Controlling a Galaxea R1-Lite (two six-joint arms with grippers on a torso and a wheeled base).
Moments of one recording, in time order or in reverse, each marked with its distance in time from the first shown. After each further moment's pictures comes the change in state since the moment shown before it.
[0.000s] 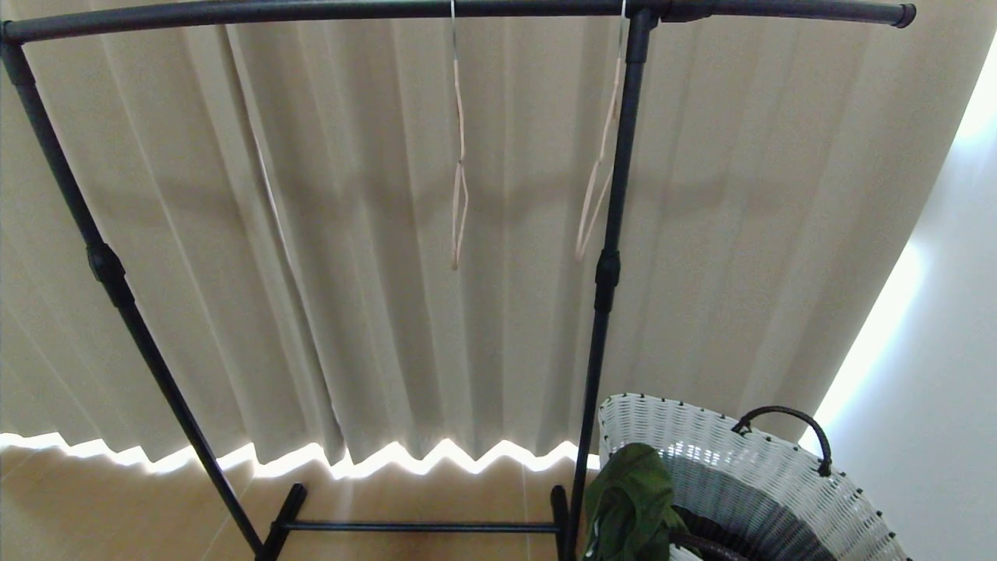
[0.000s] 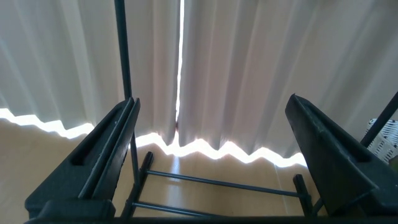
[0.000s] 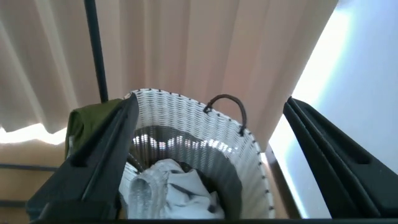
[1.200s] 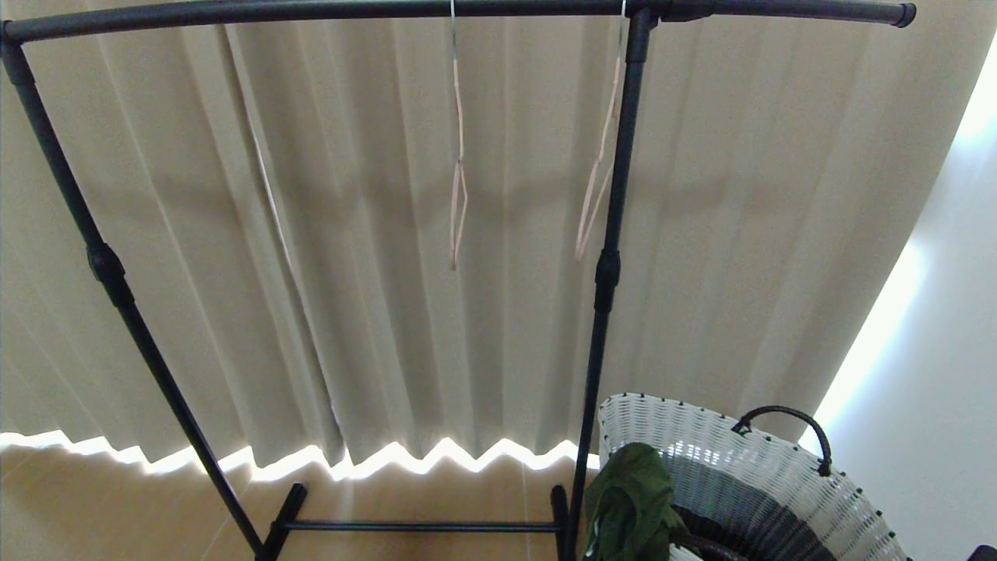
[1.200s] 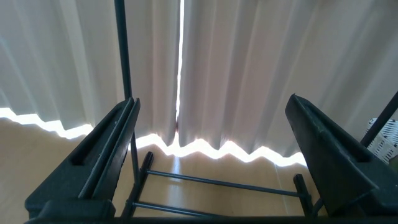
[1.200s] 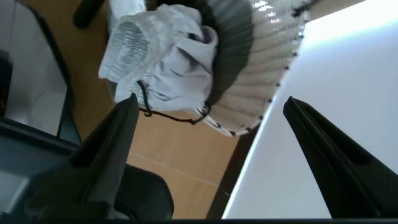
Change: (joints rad) left arm 0.000 0.000 0.000 0.000 0.000 0.001; right arm 0.007 0.891 -0.037 0.034 -0.008 -0.456
